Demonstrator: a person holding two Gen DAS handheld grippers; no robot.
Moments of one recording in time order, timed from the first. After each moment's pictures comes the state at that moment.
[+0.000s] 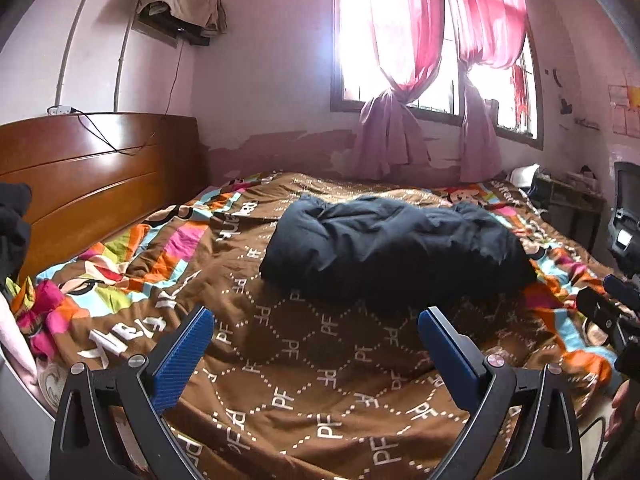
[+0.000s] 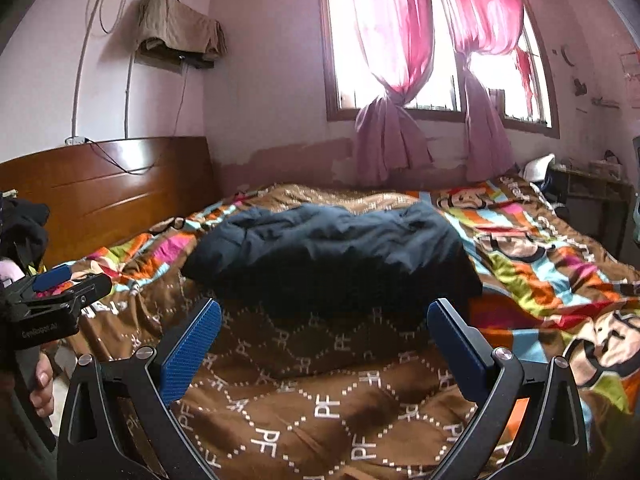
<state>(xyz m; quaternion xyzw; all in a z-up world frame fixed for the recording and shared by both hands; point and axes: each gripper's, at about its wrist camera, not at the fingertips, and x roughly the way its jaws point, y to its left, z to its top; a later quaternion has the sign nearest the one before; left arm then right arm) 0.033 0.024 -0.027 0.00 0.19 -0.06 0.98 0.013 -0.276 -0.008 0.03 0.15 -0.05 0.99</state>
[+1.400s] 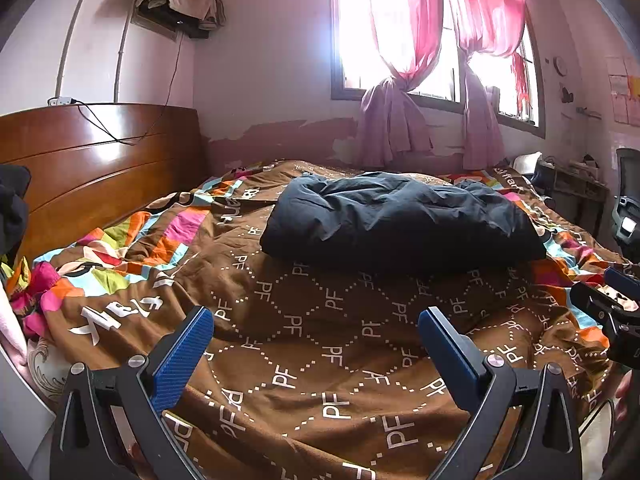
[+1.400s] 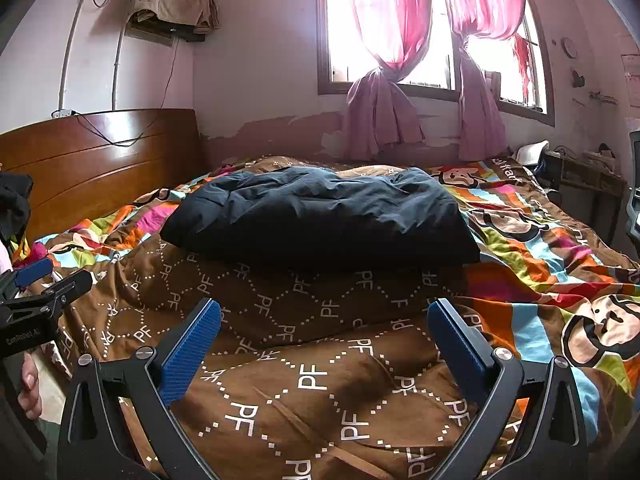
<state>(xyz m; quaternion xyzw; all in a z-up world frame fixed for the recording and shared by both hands) 0.033 0.026 -0.061 0.01 0.20 -0.05 0.98 0.025 -0.272 -0.036 0.02 0.18 -0.07 0.98</state>
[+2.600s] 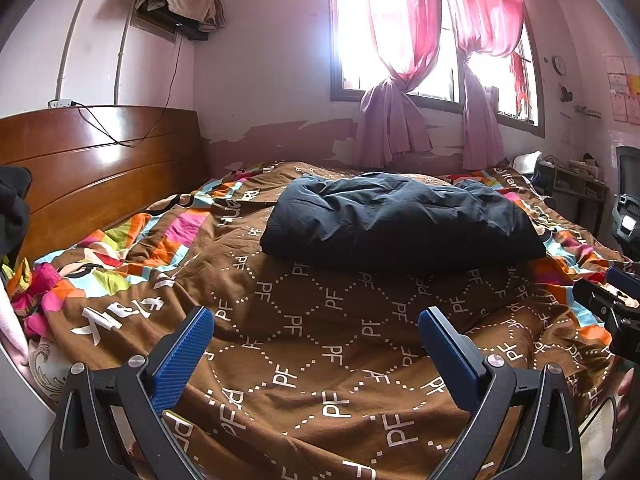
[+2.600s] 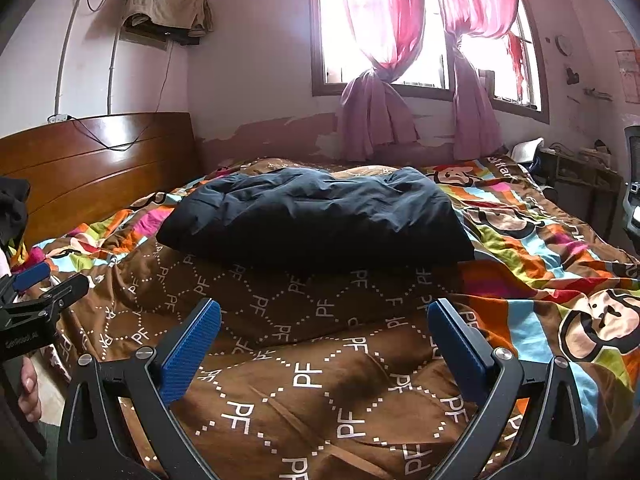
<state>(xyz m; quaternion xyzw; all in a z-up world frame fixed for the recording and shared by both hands) 0.030 0.024 -0.061 0.01 0.19 -0.05 0.98 0.021 -0.273 -0.037 0.03 0.18 -0.08 0.98</state>
